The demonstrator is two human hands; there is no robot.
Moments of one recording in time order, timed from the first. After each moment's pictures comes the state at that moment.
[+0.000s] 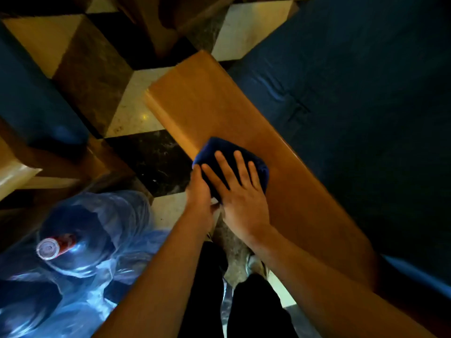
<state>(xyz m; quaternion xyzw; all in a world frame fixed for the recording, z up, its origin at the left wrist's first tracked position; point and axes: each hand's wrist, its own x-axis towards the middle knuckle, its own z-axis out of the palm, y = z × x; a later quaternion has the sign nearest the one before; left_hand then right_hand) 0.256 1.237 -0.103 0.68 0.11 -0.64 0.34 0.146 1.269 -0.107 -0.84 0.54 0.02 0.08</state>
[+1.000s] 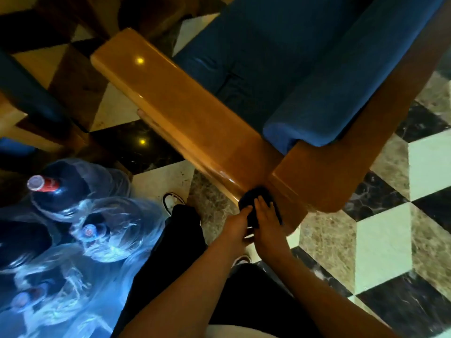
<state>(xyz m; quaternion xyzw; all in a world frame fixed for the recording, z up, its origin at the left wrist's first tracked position) -0.001 1.567 -0.041 0.64 0.01 -0.75 0.17 -0.100 1.608 -0.039 -0.59 0.71 -0.01 0.39</state>
